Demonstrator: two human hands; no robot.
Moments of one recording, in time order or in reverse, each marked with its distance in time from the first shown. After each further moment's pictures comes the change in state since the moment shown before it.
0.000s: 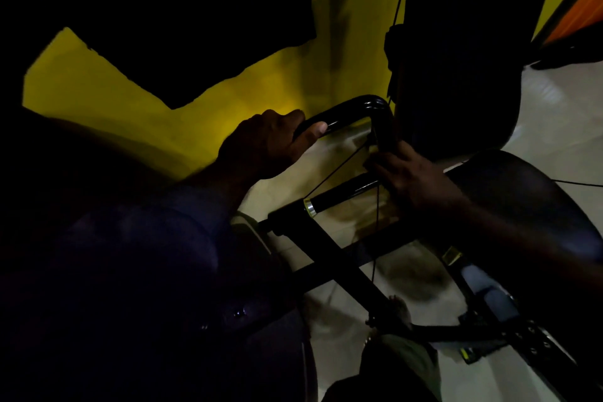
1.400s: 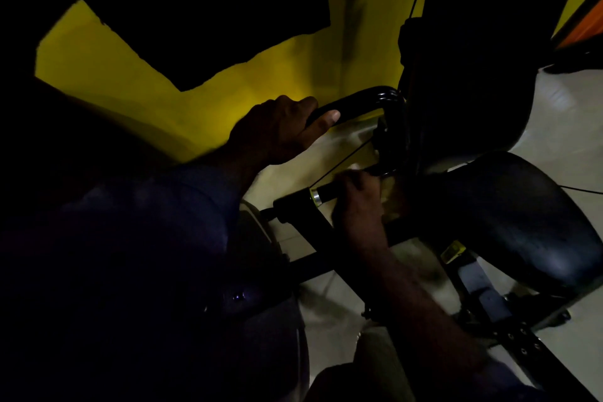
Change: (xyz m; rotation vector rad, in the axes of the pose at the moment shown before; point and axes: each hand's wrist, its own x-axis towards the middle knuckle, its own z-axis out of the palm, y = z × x) left_hand -0.001 0.005 -0.006 0.010 -0.035 -0.031; right_hand 0.035 -0.139 0.043 0.442 0.097 0.877
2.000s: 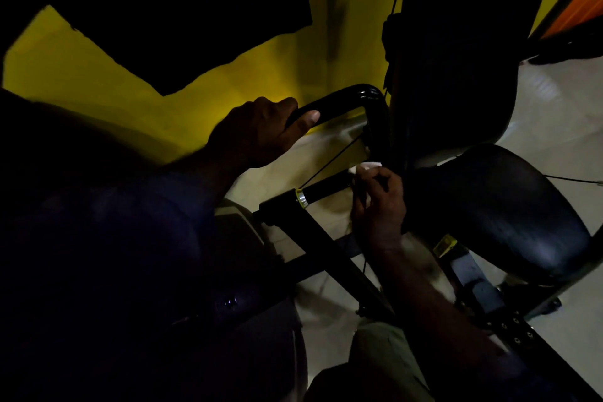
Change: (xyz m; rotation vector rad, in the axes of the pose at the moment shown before) left_hand 0.001 -0.003 0.003 0.002 0.024 0.028; right_hand 0.003 0.051 -0.020 0.151 0.468 -0.125
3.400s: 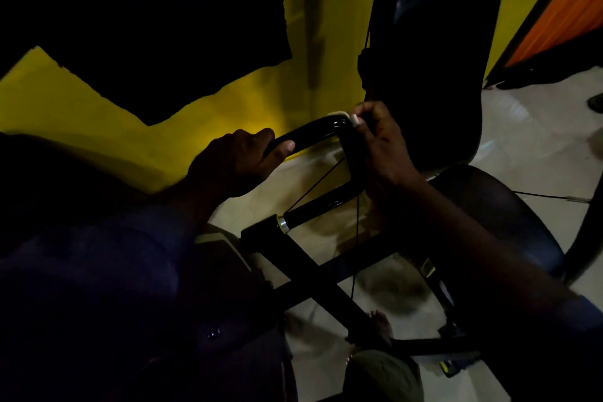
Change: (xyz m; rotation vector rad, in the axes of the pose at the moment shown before) left_hand -0.002 0.004 -0.001 0.013 0.009 -0.012; right_hand 0.151 -0.009 -0.024 0.651 -0.417 0.292
